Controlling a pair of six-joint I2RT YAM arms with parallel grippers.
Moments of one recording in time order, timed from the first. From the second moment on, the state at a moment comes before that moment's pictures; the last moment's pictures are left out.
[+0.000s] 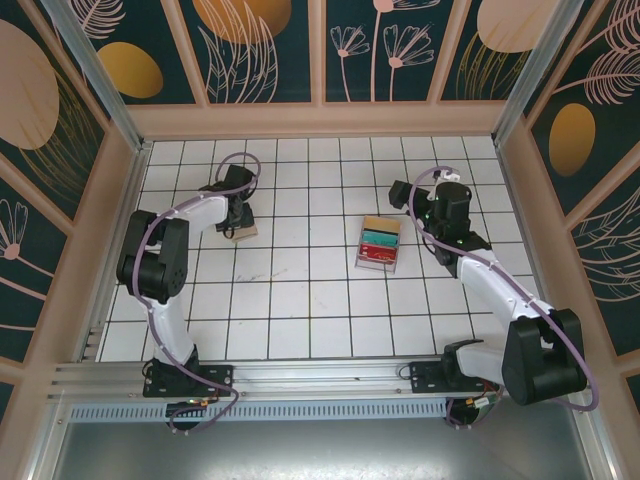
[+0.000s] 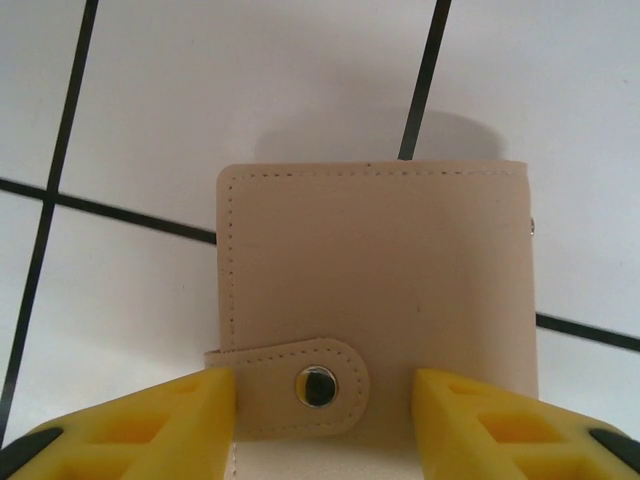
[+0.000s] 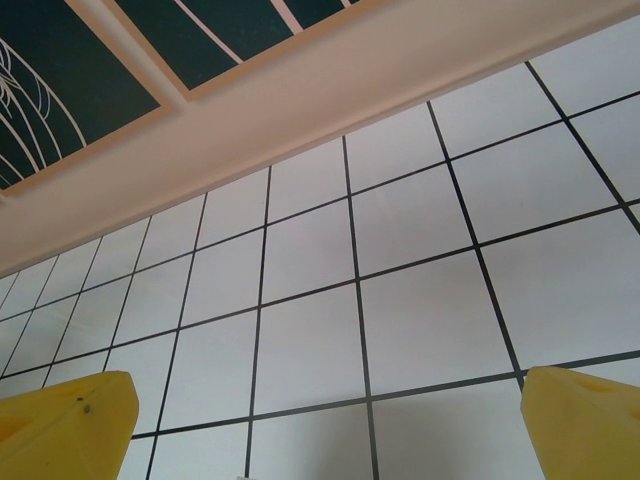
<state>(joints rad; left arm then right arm) -0.27 1.94 1.27 -0.52 -0.27 -0.48 0.24 1.22 0.72 0.12 0.00 0.49</state>
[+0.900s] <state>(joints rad) -0.34 1.80 1.17 -0.57 -0.26 -0.44 0.36 1.25 0.72 0.12 -0.01 0.47</state>
